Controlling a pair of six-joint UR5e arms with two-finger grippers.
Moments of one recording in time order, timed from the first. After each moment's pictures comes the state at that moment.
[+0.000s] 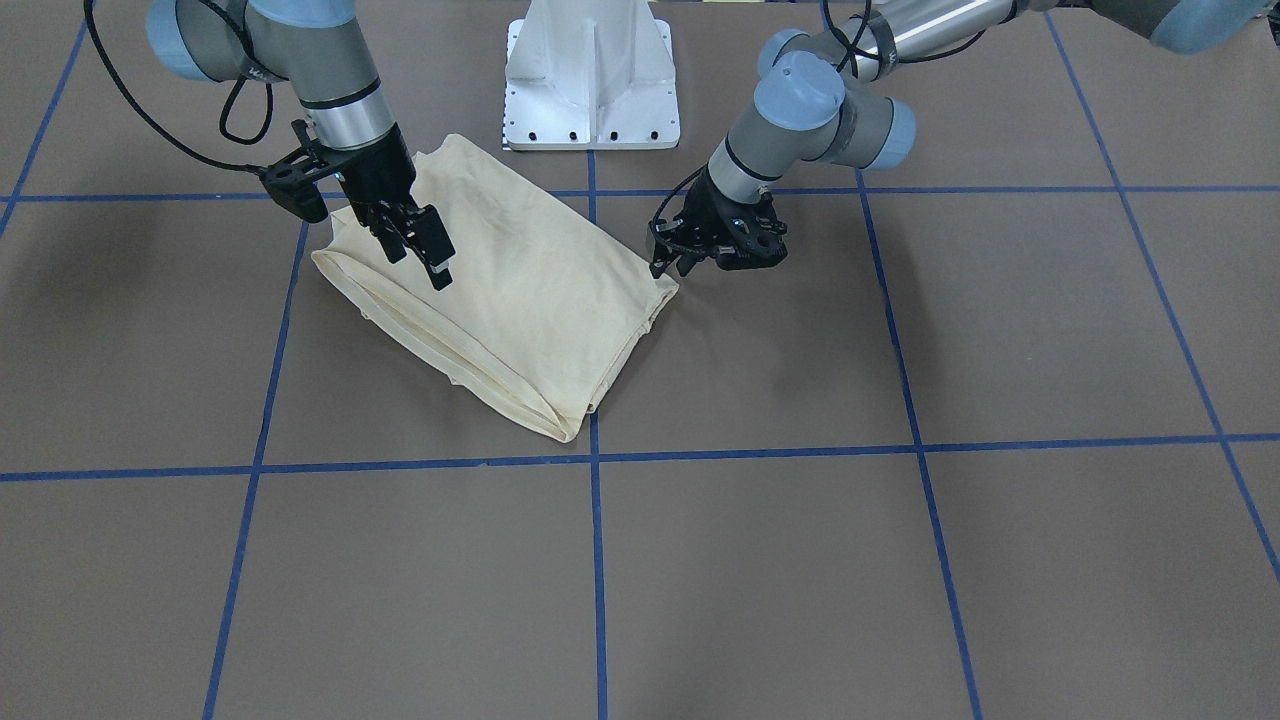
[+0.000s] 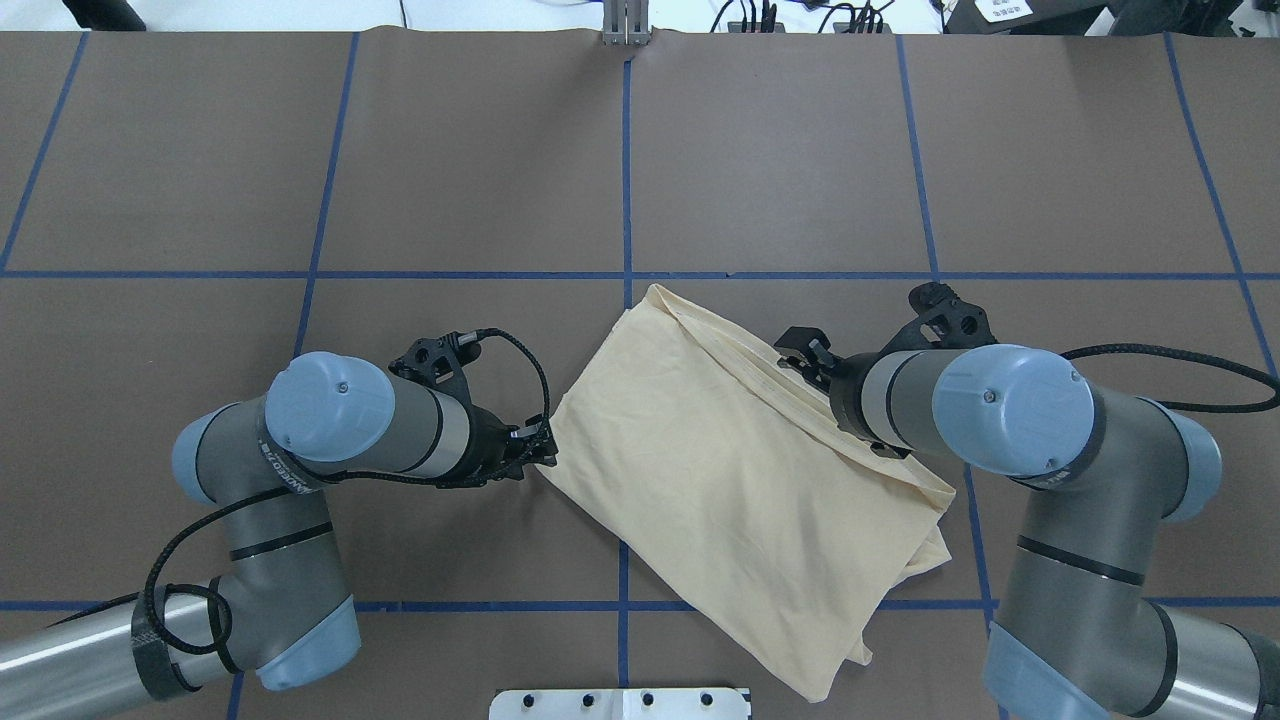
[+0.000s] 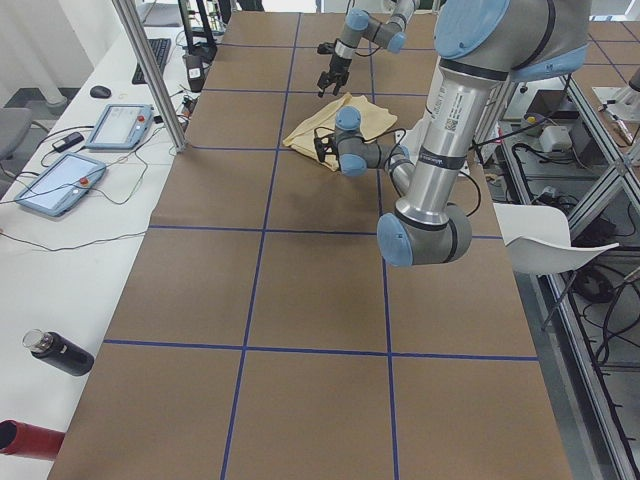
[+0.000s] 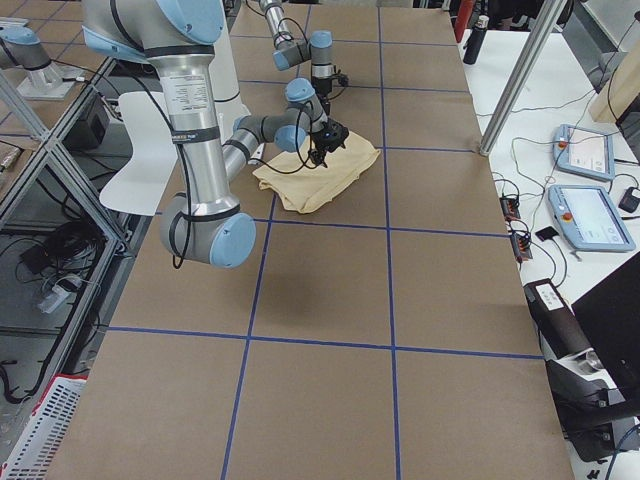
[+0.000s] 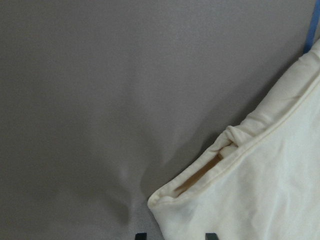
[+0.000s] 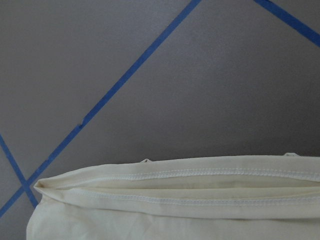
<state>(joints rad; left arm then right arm) -0.42 -2.01 -1.67 -2.18 -1.87 -1.69 0.45 -1.32 2.02 -1.30 1.58 2.05</state>
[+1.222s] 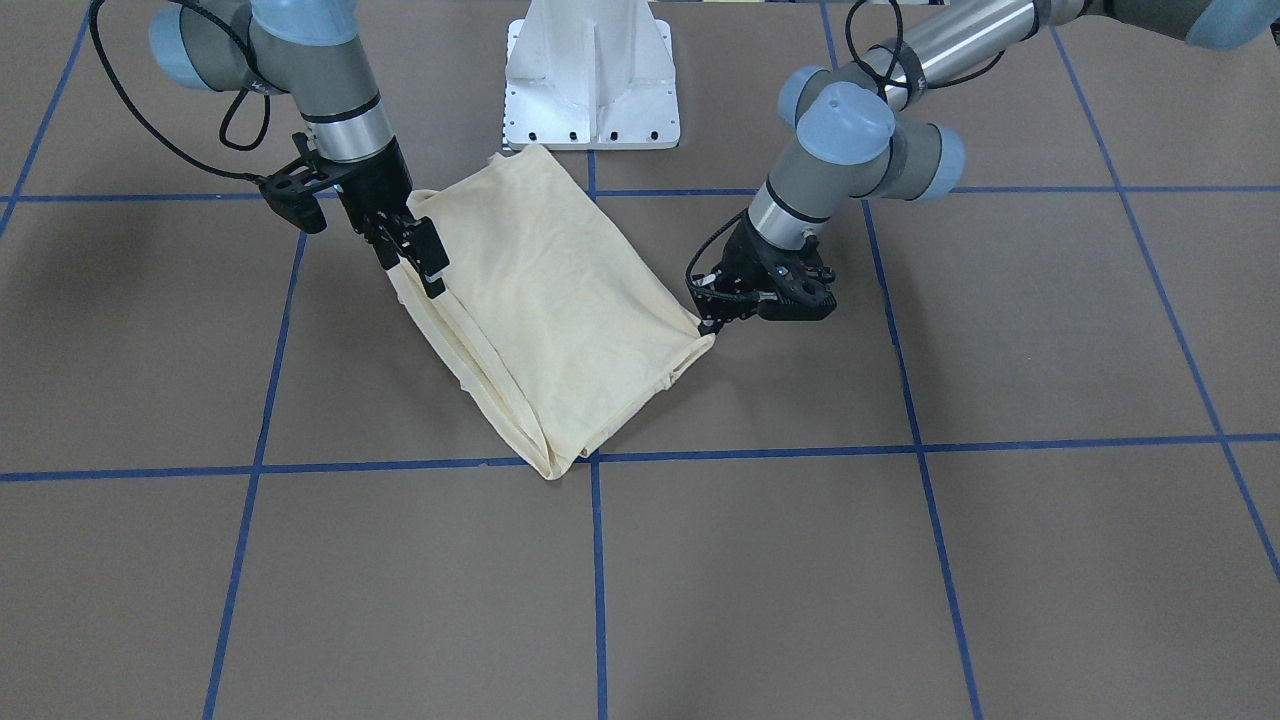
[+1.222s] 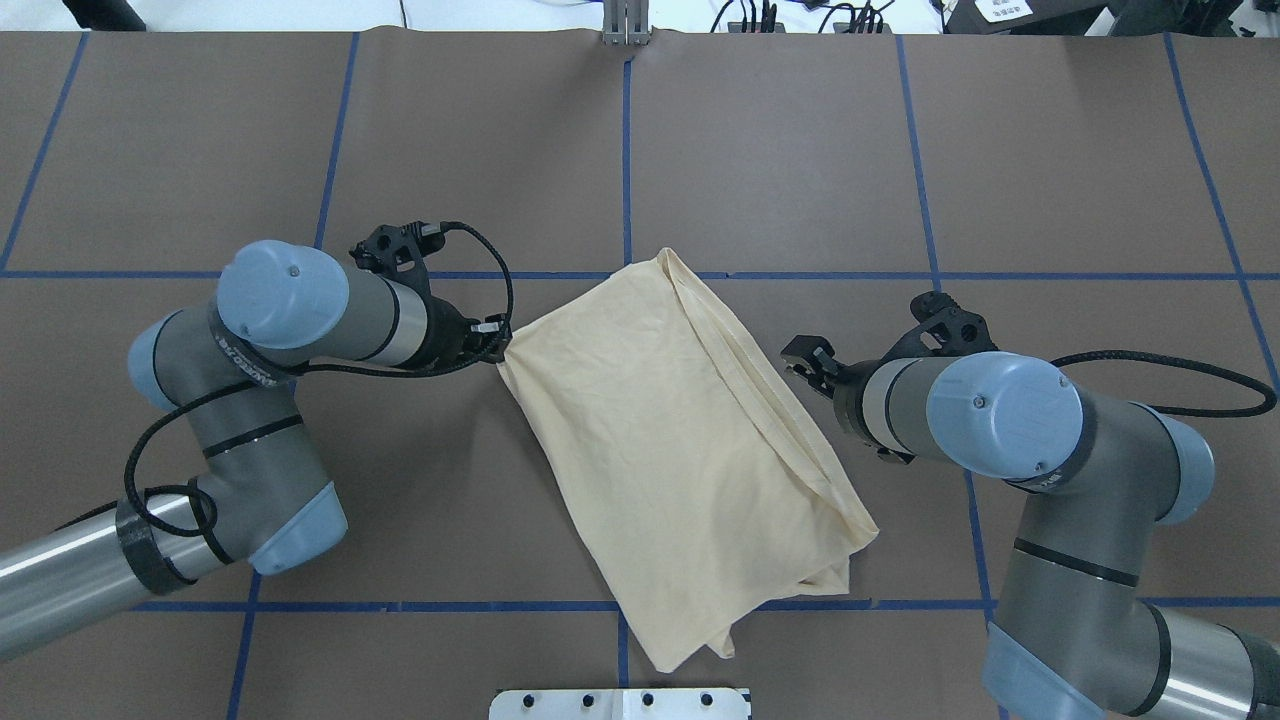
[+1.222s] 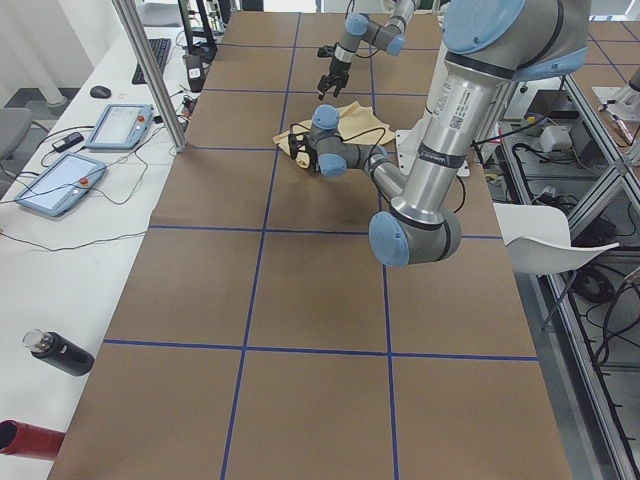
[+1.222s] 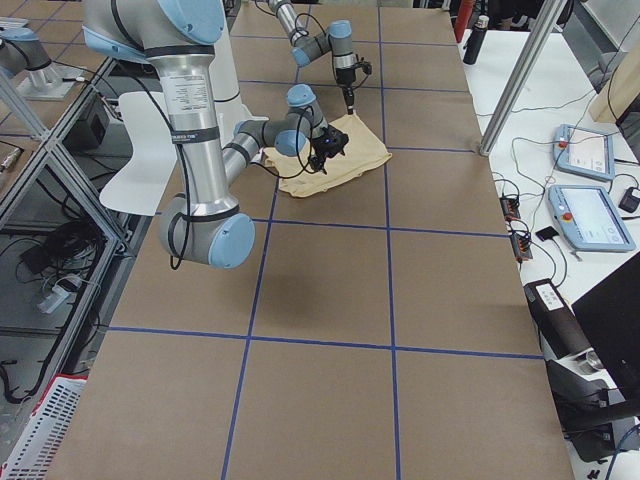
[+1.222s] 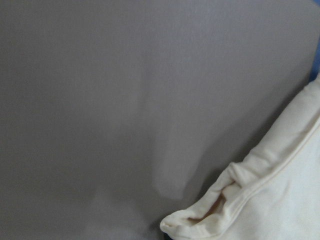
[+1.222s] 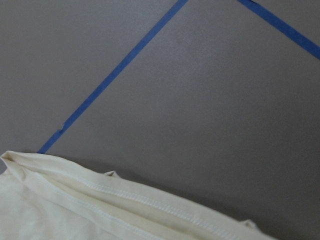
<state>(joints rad) -0.62 -2.05 -1.58 -2.18 -1.87 -1.42 0.44 -1.33 1.99 -1.29 1.58 2.05</state>
